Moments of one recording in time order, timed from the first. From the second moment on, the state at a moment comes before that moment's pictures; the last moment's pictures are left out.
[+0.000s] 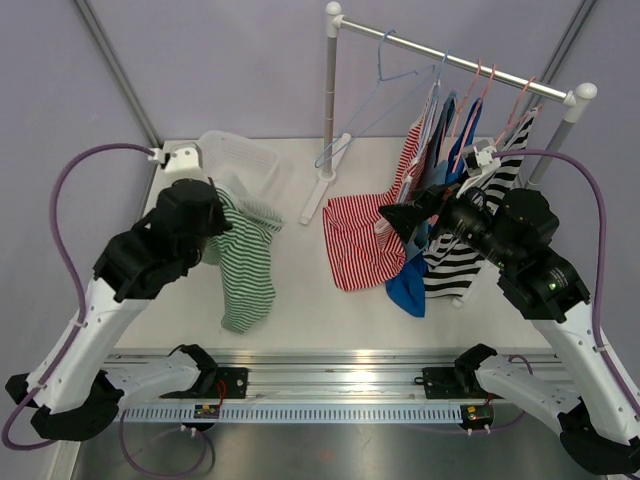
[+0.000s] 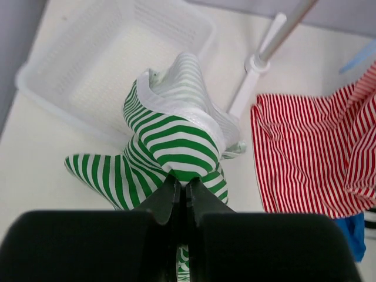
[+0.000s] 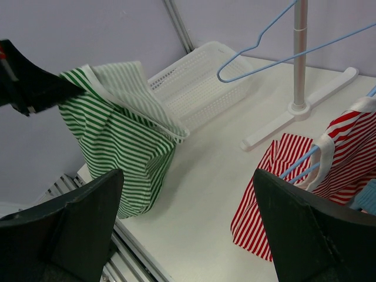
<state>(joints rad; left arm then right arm) -0.71 1.01 1.44 -0.98 -0.63 -0.53 0.55 0.86 1.27 -0.45 -0.19 0.35</state>
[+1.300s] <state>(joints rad) 0.14 1.66 2.32 -0.86 0.05 -0.35 0.55 0.88 1.29 -0.46 -0.11 0.28</state>
